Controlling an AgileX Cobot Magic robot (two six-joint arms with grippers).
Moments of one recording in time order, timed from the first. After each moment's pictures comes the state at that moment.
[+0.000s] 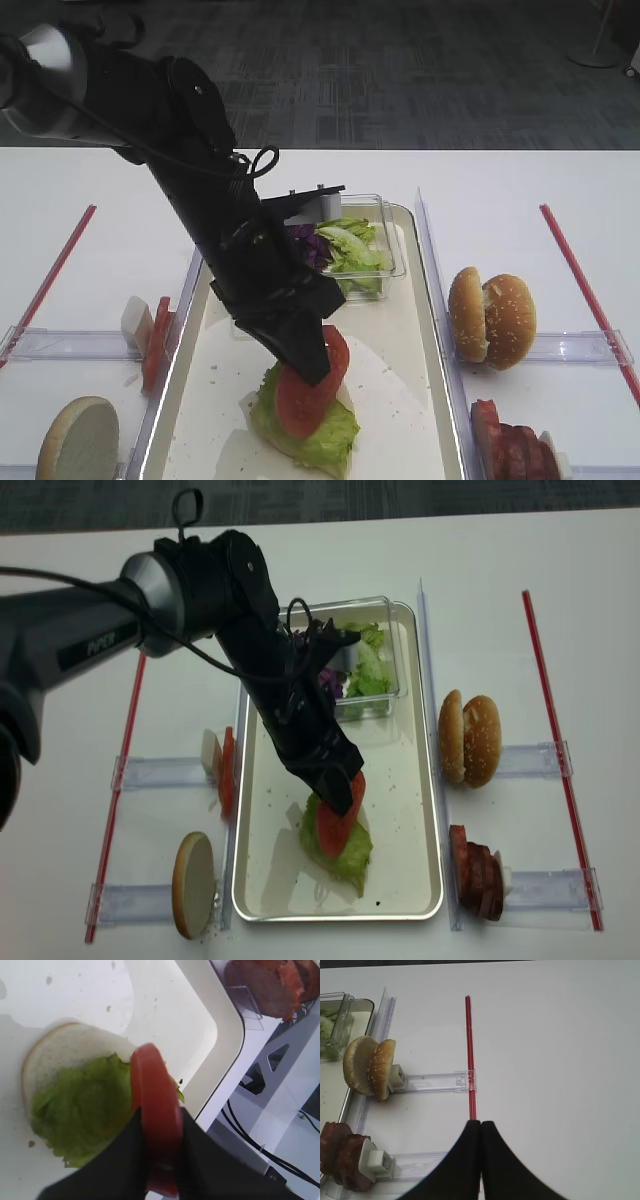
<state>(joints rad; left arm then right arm) -0.53 1.92 -1.32 -0.64 1.20 0.52 -0.03 -0.02 -0.48 0.01 1.13 0.02</state>
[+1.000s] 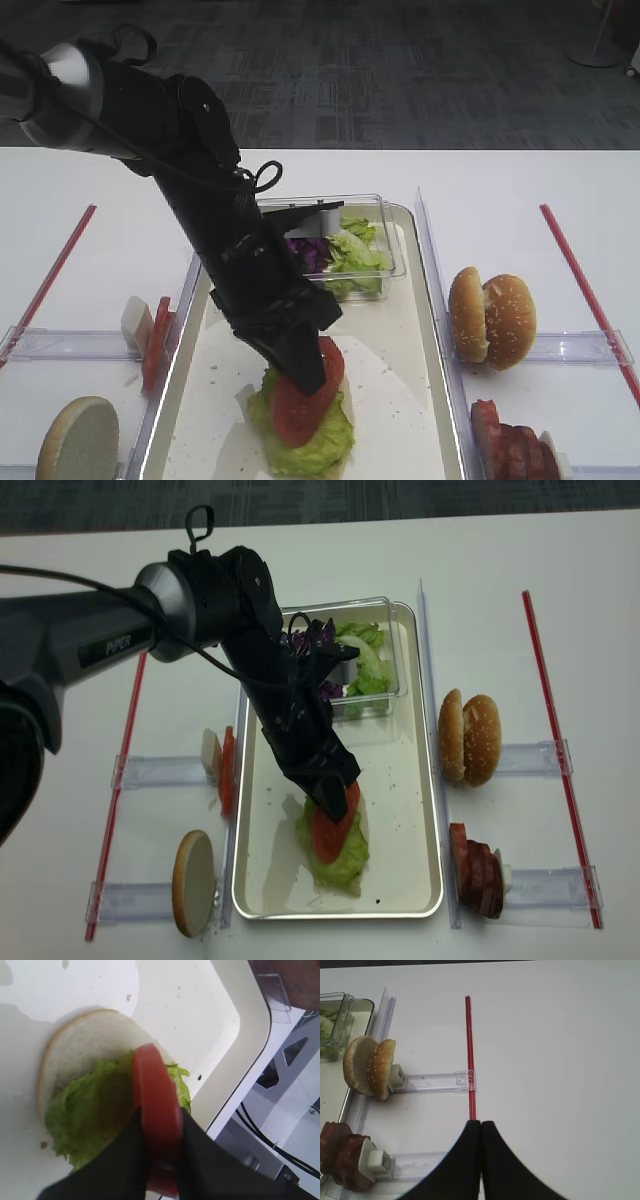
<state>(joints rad) -0.53 1.96 -1.32 -0.62 1.20 0.52 -0.03 -0.02 -0.48 0.01 1.13 0.02</state>
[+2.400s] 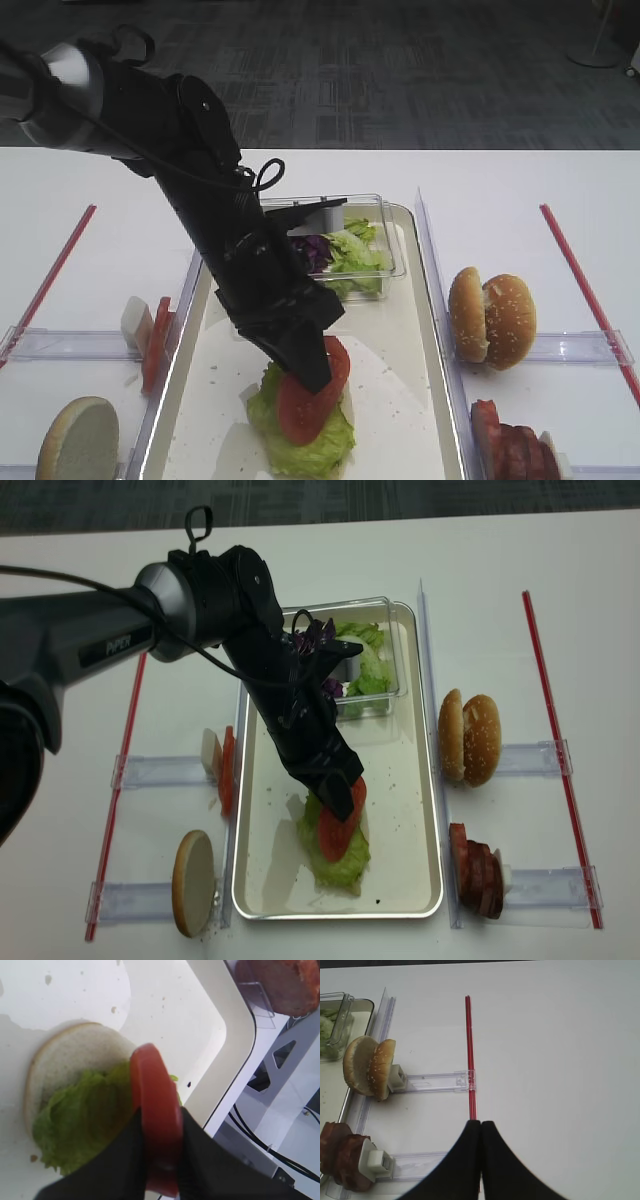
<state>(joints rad) -0.53 1.96 -1.32 -0.66 1.19 0.56 -0.03 -0.02 -0.48 0.01 1.13 0.02</state>
